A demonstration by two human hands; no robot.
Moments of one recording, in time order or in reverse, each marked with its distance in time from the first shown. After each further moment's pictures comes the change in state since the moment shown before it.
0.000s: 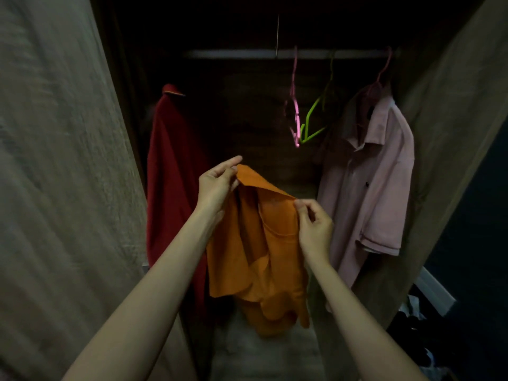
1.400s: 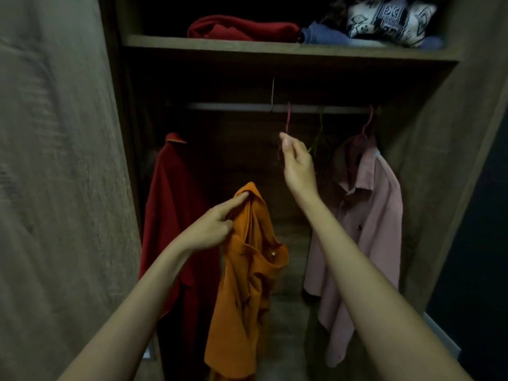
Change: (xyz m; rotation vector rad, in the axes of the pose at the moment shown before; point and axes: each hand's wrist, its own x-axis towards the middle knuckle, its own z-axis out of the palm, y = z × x) left_hand -0.005 0.057 -0.015 0.858 -0.544 0.155; right_hand 0.150 -0.119 0.043 -0.034 -0.118 -0.223
